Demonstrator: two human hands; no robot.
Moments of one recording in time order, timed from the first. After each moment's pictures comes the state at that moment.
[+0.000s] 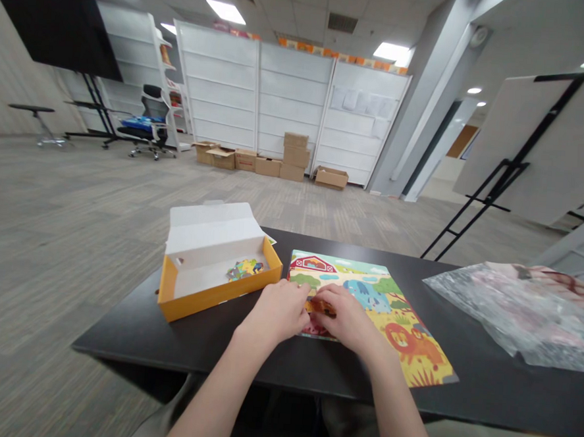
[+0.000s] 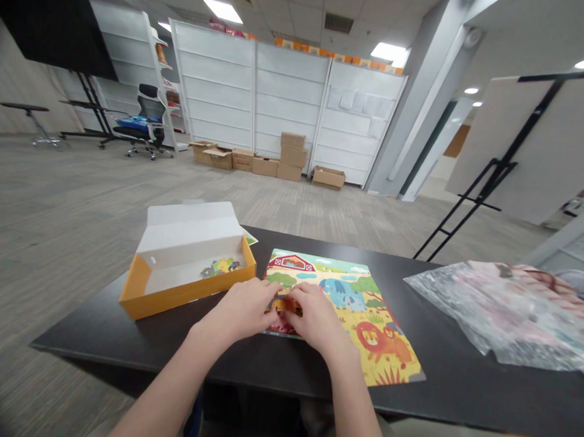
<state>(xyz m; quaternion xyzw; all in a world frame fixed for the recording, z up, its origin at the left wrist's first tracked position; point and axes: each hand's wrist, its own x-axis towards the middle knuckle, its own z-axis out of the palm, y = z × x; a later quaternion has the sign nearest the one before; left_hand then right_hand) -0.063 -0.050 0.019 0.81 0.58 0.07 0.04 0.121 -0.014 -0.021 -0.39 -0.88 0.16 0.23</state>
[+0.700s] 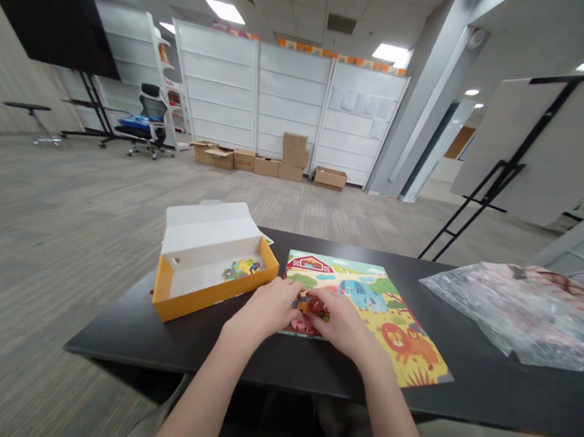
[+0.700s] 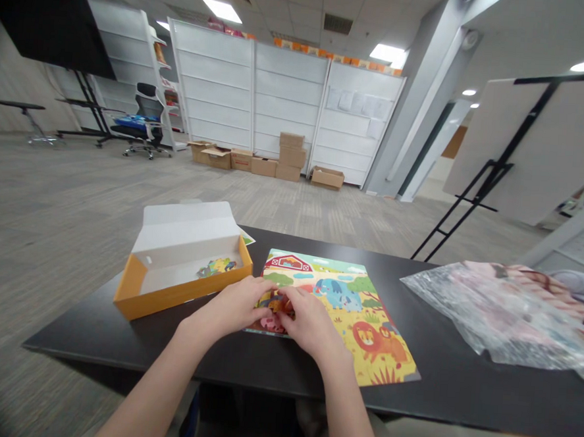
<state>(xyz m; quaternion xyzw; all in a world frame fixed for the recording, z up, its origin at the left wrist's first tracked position) -0.078 -0.045 0.018 0.81 0.56 0.10 0.15 0.120 -0.023 -0.022 -0.42 -0.86 0.19 0.23</state>
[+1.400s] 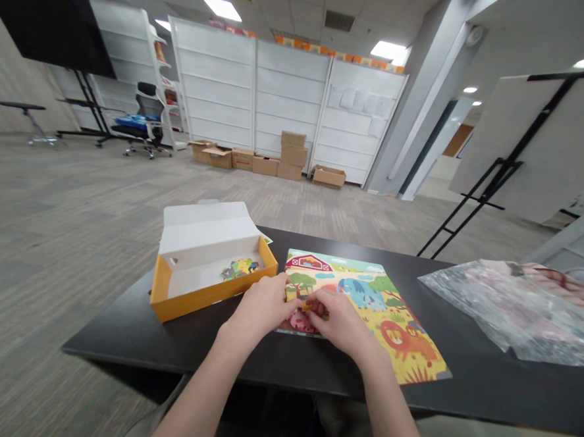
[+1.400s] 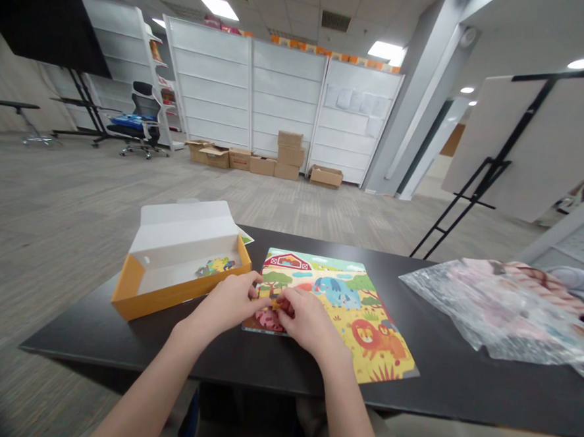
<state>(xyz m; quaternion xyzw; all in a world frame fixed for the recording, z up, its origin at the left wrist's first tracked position) -0.078 -0.047 0.022 0.70 0.67 0.17 0.19 0.117 -0.025 -0.017 -0.41 -0.86 0.19 0.23</state>
